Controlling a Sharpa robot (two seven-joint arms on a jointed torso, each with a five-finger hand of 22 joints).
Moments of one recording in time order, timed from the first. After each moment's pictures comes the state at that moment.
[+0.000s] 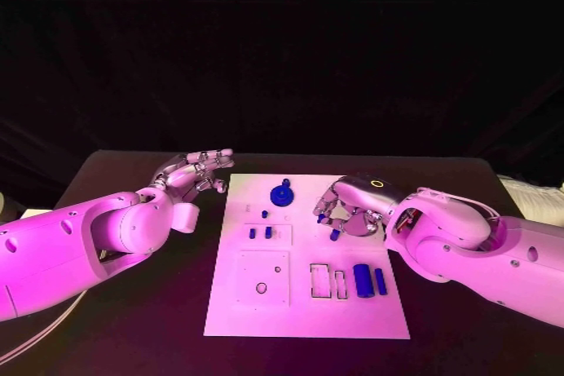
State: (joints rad) left arm 1.22 -0.92 -0.05 1.52 0.18 -0.23 0.38; left_hand 1.38 -0.13 0.47 -0.03 0.14 1.04 0.17 0.11 0.07 1.17 0.08 0.28 0.12 1.37 -0.01 1.26 0.89 0.17 1.37 0.08 0.52 0.88; right arm 1.15 -0.92 0.03 1.79 -1.69 -0.29 -0.13; right_hand 1.45 -0.12 0.47 0.08 0.09 1.19 0.12 0.07 0.10 1.25 0.06 0.08 0.07 1.47 -0.02 1.37 1.31 0.04 1.46 0.08 1.42 1.31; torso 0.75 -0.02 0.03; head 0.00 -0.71
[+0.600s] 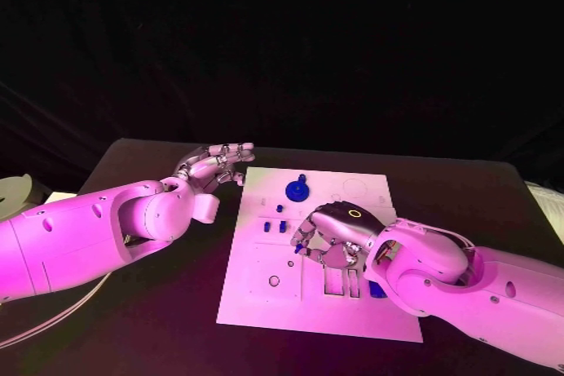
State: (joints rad) left arm 1.21 -0.91 -0.05 1.52 0.18 -0.23 0.38; left_hand 1.38 -0.13 0.47 -0.03 0.14 1.04 0.17 0.11 0.07 1.17 0.08 0.29 0.12 1.37 -0.01 1.26 0.89 0.17 1.37 0.08 0.52 0.88; right arm 1.04 -0.79 0.03 1.79 -1.71 -0.28 -0.10; right_hand 1.45 -0.12 0.48 0.08 0.09 1.19 0.12 0.07 0.09 1.25 0.06 0.08 0.07 1.47 -0.02 1.38 1.31 0.04 1.46 0.08 1.42 1.31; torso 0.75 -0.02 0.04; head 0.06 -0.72
